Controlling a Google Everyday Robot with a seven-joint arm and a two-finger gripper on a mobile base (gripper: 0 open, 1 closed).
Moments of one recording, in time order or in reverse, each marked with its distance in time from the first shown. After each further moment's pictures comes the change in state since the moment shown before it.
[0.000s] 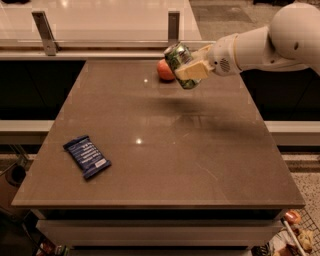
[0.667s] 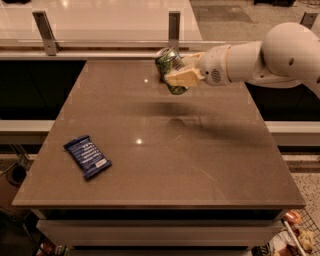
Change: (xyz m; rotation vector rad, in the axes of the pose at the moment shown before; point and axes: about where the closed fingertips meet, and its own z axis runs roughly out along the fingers) arm -0.004 0.031 0.015 -0.028 -0.105 0.013
